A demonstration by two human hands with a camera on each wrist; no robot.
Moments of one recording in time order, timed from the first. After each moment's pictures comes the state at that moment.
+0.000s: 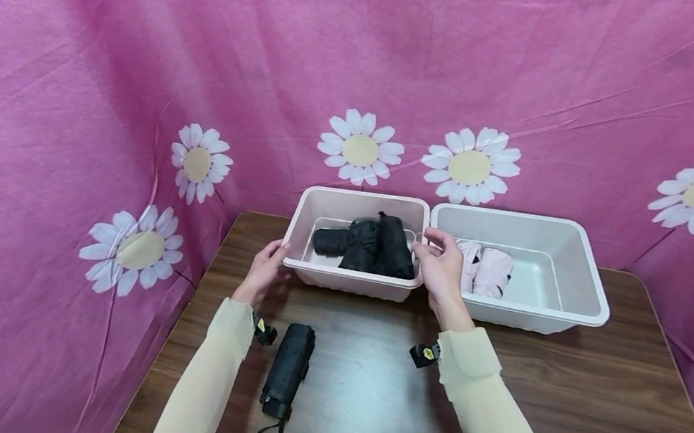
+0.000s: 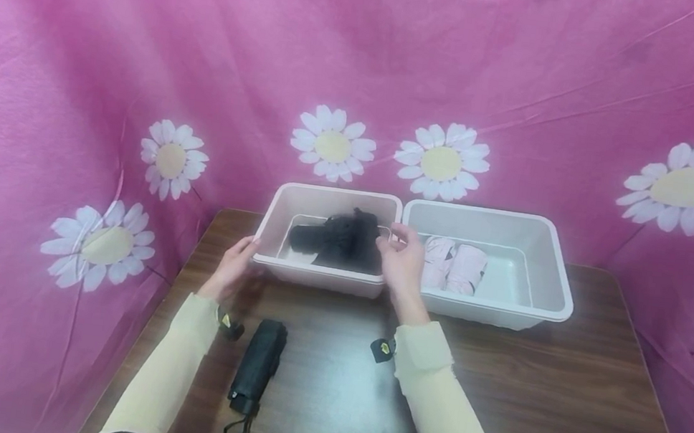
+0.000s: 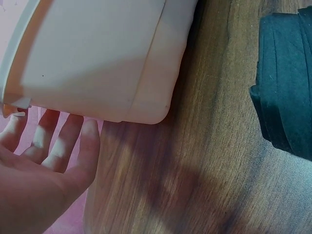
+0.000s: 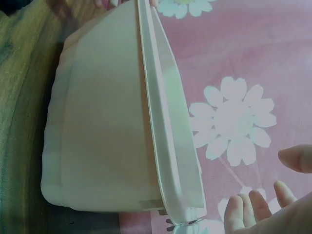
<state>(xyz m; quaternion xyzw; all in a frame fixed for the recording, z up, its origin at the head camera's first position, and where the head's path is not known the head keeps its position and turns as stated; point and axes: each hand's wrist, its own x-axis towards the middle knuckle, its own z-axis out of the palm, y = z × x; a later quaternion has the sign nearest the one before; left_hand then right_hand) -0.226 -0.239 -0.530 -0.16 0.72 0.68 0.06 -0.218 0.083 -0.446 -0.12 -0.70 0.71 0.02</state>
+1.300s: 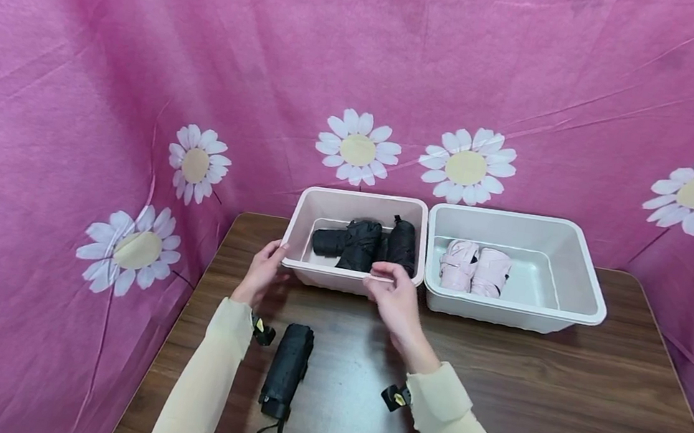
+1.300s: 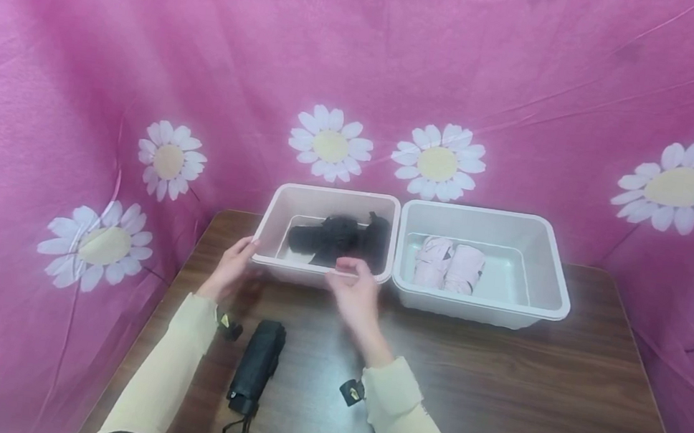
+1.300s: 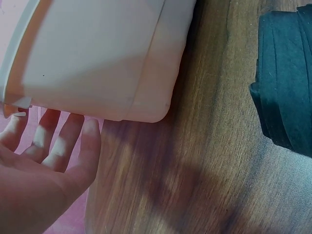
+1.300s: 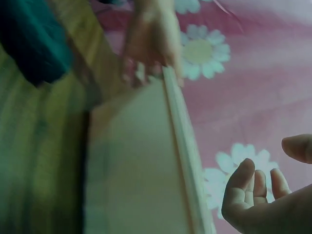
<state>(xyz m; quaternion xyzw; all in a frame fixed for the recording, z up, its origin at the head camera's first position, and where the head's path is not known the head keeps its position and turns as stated) -0.225 -0.237 -0.530 -0.15 0.72 0.68 0.06 -0.160 0.033 -0.463 -0.05 -0.69 0.72 -0.05</state>
